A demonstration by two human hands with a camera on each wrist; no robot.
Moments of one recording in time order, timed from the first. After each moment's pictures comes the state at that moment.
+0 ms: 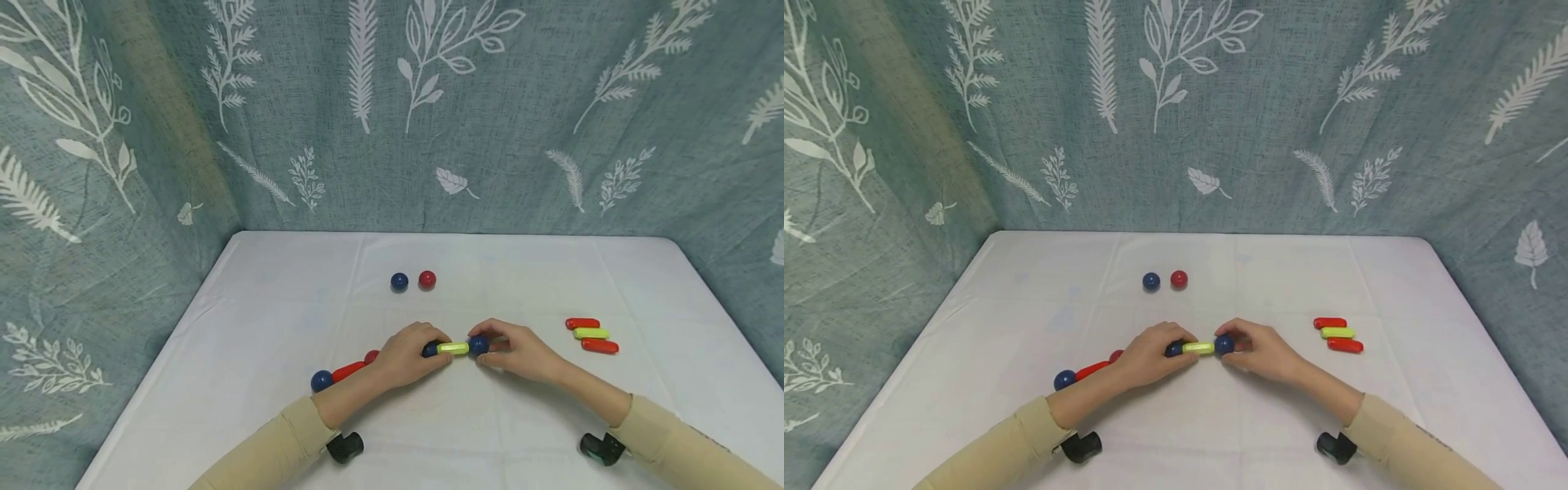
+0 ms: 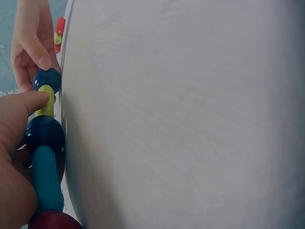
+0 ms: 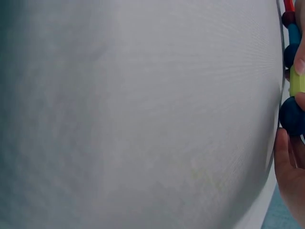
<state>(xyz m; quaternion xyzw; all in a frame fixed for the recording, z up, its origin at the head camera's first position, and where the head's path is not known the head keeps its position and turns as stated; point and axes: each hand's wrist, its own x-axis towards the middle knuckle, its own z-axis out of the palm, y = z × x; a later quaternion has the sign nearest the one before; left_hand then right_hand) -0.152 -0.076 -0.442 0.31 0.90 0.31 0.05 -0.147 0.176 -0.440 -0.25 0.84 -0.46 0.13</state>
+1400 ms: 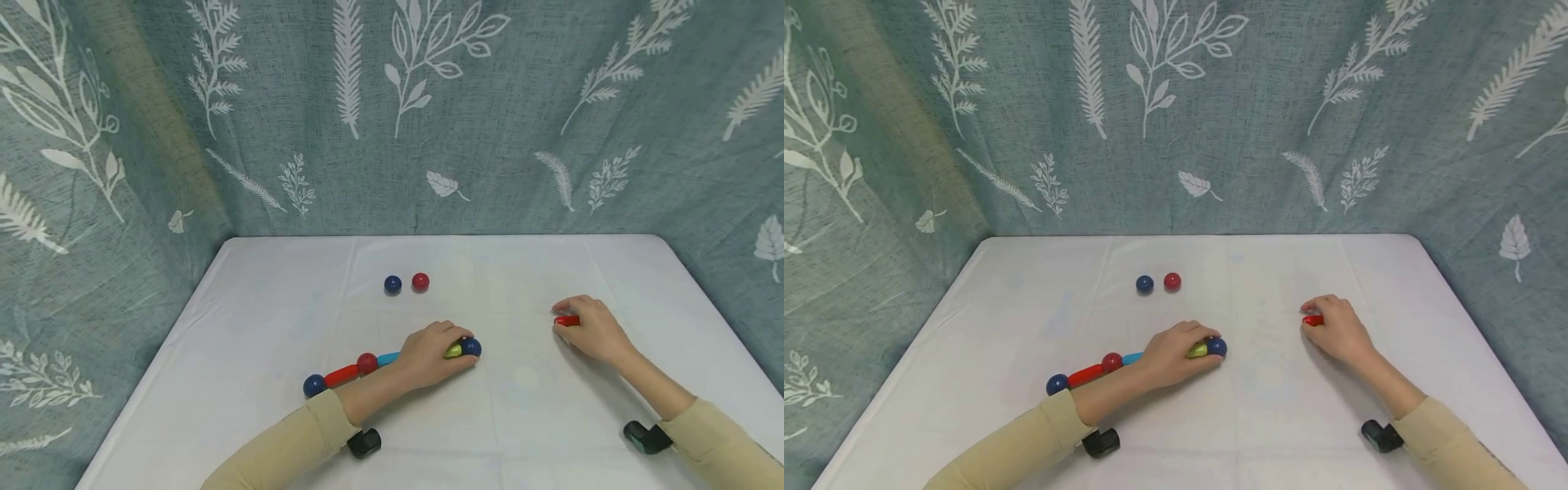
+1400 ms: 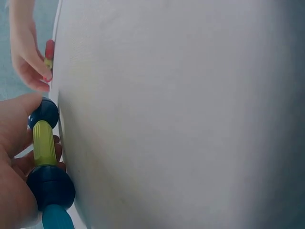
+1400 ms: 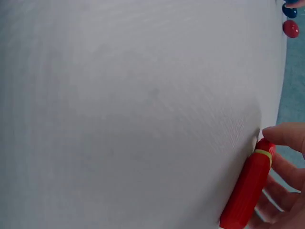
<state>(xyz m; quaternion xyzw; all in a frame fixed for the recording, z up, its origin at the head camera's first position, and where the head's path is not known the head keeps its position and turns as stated) -0.155 -0.034 -0.437 0.33 0.91 0.24 0.05 -0.154 0.274 -0.420 -0.09 0.96 -0.27 -0.03</state>
